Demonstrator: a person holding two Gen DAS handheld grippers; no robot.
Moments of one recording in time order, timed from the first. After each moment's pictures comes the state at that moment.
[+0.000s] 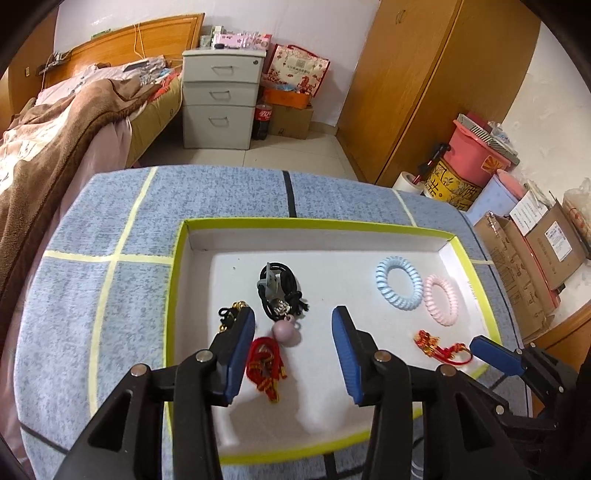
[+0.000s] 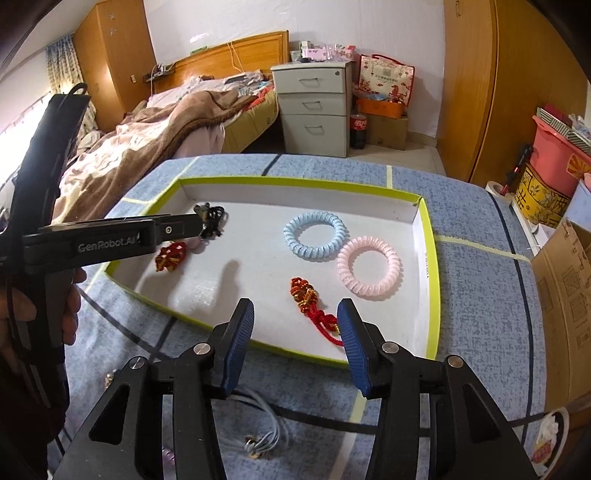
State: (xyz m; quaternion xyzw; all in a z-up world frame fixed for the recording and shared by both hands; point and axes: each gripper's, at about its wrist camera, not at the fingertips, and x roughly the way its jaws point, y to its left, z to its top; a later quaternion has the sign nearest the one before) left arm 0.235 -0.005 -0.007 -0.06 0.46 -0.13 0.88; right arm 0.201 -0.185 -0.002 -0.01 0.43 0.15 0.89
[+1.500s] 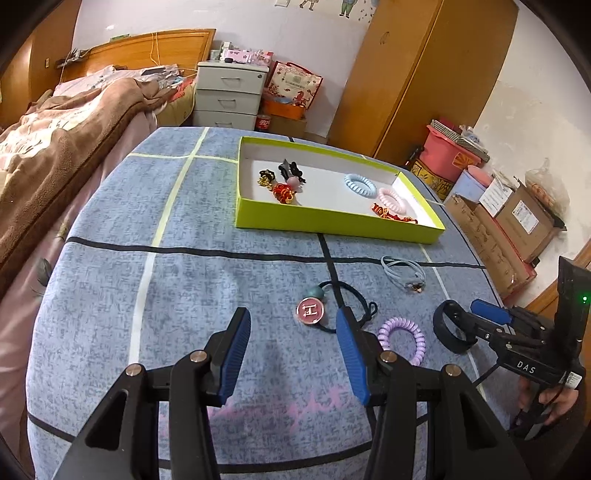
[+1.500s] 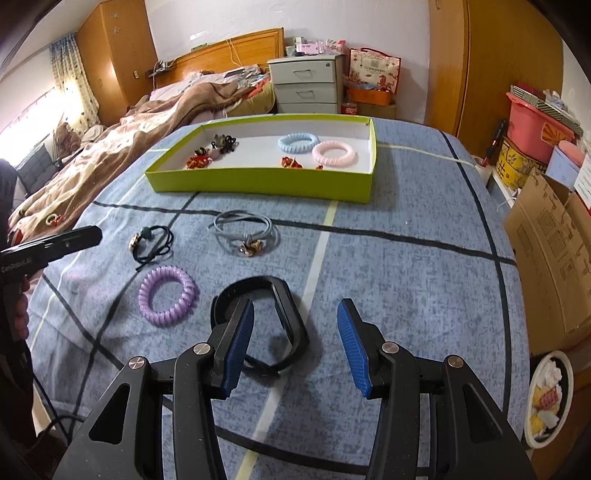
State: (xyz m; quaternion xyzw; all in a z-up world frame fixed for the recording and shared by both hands) left arm 0.064 0.047 -0.014 -0.09 0.42 -0.14 0.89; right arm 0.072 -0.224 -0.022 -0.01 0.44 0.14 0.89
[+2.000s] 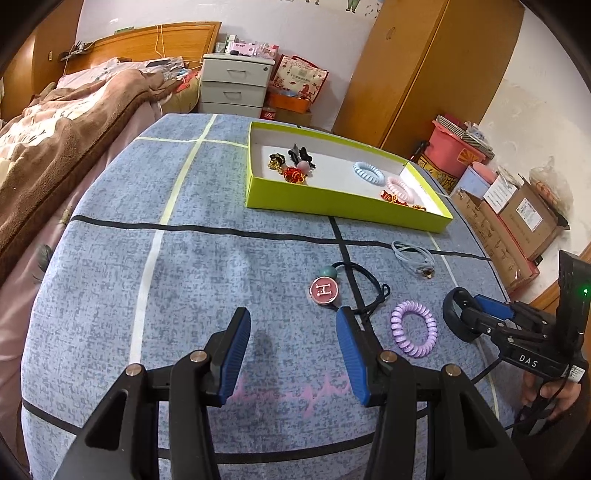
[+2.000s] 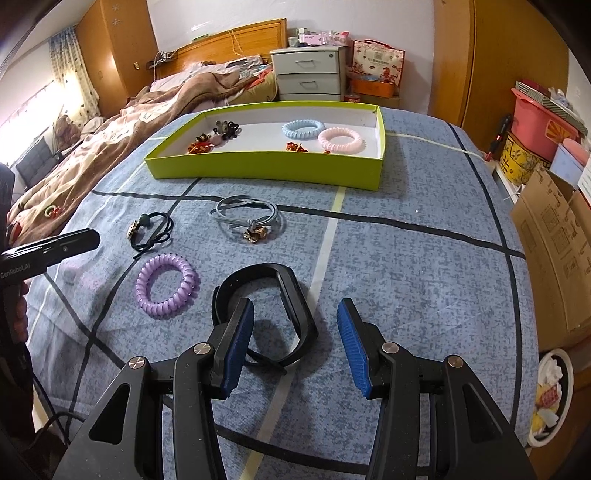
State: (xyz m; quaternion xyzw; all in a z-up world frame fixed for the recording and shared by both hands) left arm 0.057 0.054 -0.027 -0.09 0.43 -0.13 0.89; right arm 0.073 -0.220 -0.031 -0.01 0.46 0.14 0.88
